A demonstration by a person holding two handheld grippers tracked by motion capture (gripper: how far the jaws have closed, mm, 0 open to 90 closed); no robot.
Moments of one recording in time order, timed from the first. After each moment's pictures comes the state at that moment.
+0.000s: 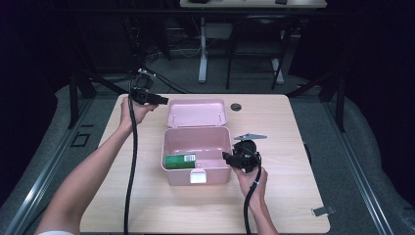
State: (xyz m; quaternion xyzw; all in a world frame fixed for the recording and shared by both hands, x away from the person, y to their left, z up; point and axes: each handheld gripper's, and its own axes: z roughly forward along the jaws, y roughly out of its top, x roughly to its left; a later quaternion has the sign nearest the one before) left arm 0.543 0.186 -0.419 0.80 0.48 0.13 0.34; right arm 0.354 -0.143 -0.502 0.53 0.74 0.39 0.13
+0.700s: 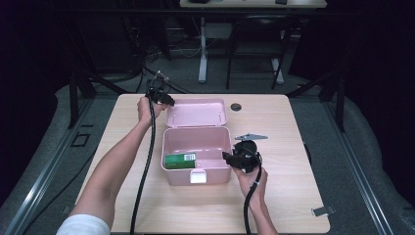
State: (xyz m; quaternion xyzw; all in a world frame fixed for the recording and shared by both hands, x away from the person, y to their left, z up) left arm 0.601 0.163 -0.476 0.79 0.53 0.11 0.27; right arm 0.354 -0.144 -0.503 0.53 0.74 0.40 0.14
